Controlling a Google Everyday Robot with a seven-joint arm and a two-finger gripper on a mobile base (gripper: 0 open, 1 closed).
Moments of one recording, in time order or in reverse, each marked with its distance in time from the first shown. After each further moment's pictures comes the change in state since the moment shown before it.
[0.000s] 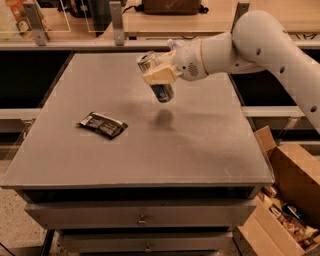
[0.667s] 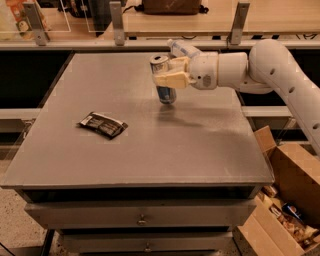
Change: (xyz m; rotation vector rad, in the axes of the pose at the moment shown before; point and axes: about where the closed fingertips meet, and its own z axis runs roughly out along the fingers) arm 0.017 -0.013 -0.021 -0.048 -0.244 0.003
